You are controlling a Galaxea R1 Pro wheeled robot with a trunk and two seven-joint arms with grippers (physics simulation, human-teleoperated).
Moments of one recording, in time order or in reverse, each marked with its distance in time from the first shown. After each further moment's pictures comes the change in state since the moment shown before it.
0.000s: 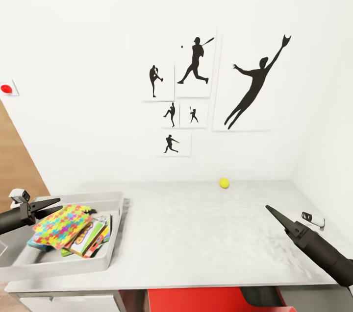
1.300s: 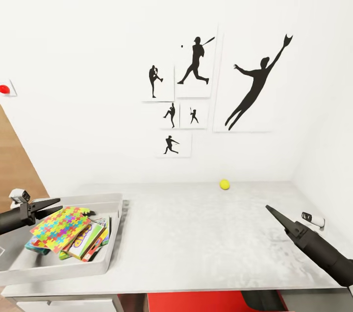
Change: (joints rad) left arm 0.001 0.000 0.000 0.000 0.000 0.000 0.000; right arm 0.000 -0.001 0.000 0.001 0.000 0.000 -0.003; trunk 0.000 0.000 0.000
